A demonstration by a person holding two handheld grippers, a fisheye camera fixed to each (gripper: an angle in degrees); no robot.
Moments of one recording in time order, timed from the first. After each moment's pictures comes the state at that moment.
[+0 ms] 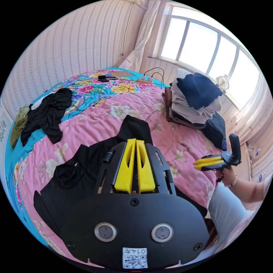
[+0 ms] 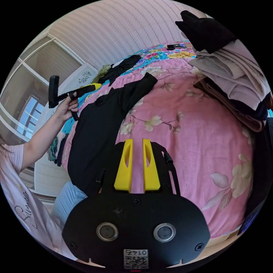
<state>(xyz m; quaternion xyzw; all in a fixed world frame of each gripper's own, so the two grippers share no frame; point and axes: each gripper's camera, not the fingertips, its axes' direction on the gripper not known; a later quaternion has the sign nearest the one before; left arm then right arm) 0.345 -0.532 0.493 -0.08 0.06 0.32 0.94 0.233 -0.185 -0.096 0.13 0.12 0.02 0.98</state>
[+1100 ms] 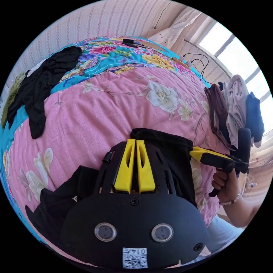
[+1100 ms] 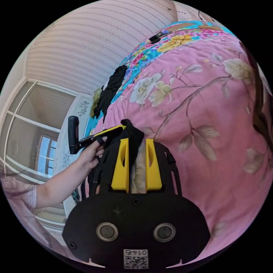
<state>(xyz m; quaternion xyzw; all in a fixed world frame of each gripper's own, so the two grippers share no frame) 0.291 -0.680 0.730 -0.18 0.03 0.22 0.96 0.349 -0.413 -0.051 0.17 -0.03 0.12 0.98</state>
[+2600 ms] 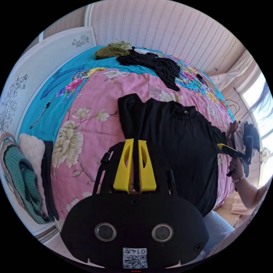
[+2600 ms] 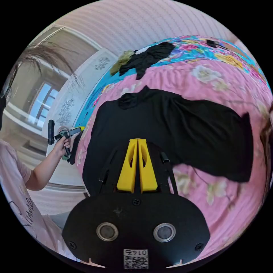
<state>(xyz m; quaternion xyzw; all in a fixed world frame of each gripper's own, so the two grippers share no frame) -0.075 -0.542 0.350 -0.06 -0.14 -0.05 0.99 0.099 -0.571 0.038 0.03 0.04 -0.09 0.99</state>
